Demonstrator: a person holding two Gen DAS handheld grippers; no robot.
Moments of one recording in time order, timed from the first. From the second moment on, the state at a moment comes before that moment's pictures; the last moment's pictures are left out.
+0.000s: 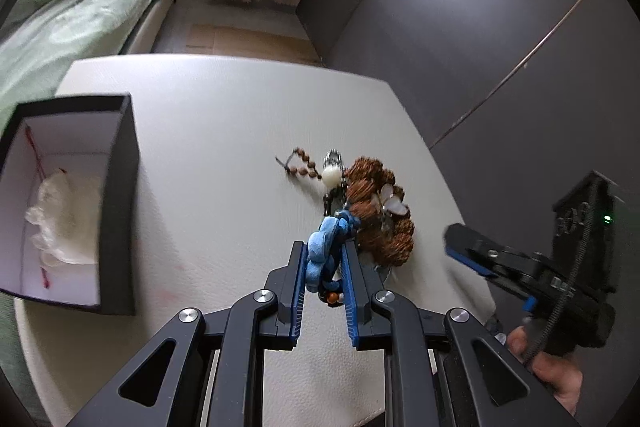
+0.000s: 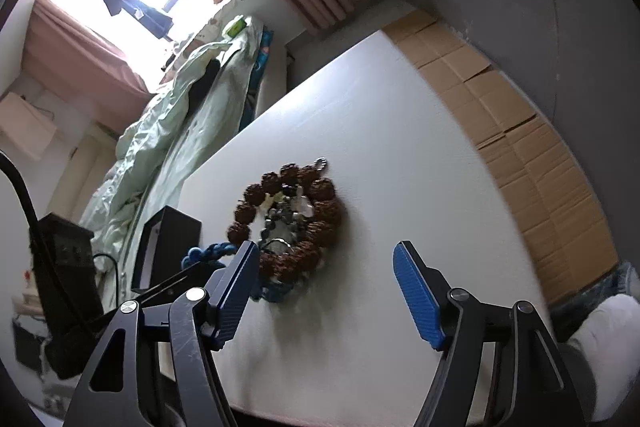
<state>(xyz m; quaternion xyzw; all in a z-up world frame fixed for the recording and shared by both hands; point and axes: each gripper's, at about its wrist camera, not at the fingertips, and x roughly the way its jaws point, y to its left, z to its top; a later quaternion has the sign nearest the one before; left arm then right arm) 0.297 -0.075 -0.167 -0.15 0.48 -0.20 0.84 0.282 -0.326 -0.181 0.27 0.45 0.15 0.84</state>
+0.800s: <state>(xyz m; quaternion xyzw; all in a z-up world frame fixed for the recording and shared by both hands) 0.273 -0.025 -0.126 -0.17 0.43 -0.18 0.87 0.322 -0.280 -0.185 0.13 0.52 0.09 0.84</state>
